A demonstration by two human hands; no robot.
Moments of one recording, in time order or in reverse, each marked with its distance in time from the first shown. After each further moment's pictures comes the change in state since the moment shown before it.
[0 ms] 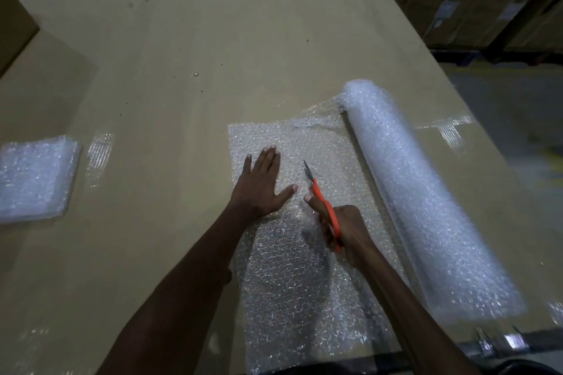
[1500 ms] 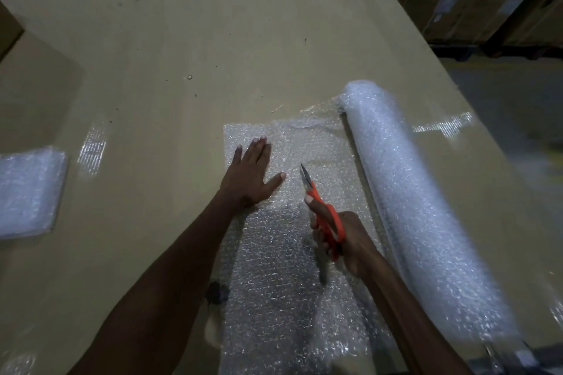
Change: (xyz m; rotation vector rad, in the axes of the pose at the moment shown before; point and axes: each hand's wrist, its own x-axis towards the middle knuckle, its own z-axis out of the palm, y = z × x) left_hand 0.036 -0.036 -0.009 -0.038 0.023 0.036; right_hand 0.000 -0.022 0.001 0.034 -0.094 0.170
